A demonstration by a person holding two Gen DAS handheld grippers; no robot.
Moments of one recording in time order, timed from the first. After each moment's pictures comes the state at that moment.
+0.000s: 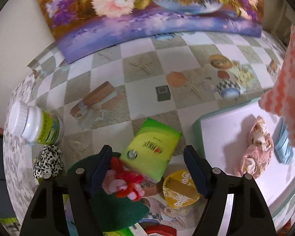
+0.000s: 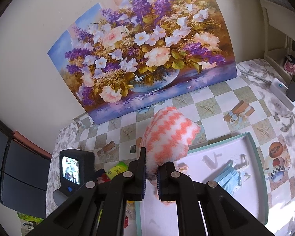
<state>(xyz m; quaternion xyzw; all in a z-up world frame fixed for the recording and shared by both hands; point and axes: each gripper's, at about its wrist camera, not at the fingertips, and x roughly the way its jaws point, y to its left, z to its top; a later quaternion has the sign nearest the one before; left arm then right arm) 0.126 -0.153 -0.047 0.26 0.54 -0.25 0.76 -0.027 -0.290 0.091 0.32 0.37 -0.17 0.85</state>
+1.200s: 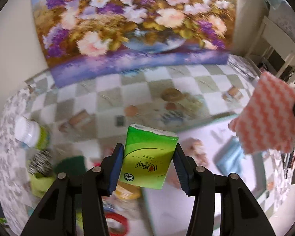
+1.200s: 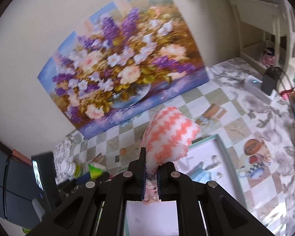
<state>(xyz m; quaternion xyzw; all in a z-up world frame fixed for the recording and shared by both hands) 0.077 -0.187 0.024 0.18 0.51 -0.31 0.78 -0.092 -0.336 0.106 0.35 0.34 -0.24 0.84</state>
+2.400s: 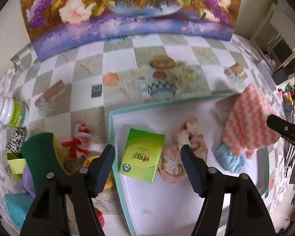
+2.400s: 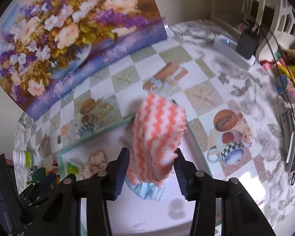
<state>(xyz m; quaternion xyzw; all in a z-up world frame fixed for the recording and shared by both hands) 0.064 -0.202 -0.020 0.18 0.57 -0.29 0.75 -0.086 -0.371 0.019 0.34 0.47 -0.31 0.76</state>
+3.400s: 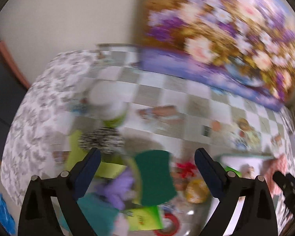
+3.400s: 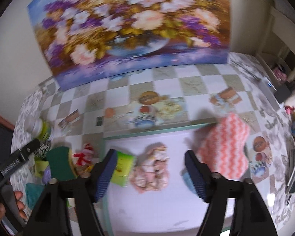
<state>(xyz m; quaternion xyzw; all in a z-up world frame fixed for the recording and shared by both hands) 0.154 -0.042 0.037 0.06 0.52 -0.11 0.84 0.018 -0.251 0.040 0.20 0.51 -0.22 0.81</state>
